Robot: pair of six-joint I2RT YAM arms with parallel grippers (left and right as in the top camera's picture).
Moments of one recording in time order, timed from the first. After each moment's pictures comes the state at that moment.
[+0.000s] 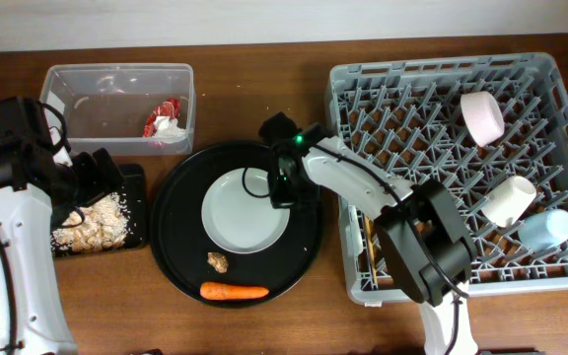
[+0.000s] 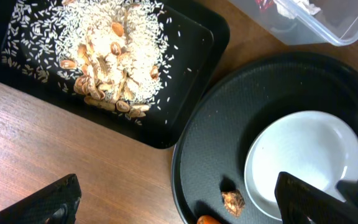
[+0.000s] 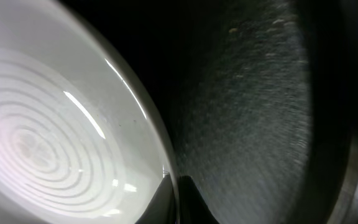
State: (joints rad) left arm 0.30 1.48 1.51 -1.32 0.03 -0.28; right arm 0.59 2.14 1.63 -0.98 -0.16 0.48
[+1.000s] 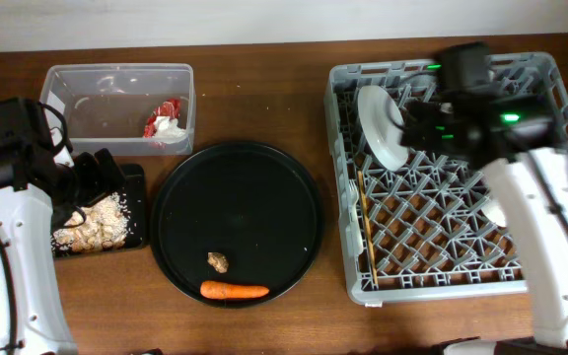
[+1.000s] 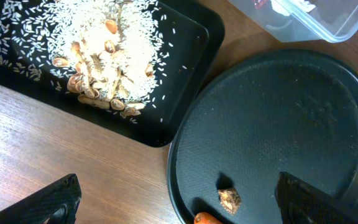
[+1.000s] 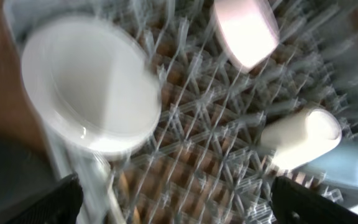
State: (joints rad) left arm 0.30 1.48 1.51 -1.32 0.05 -0.28; right arm 0.13 1.54 1.71 -1.30 0.20 0.38
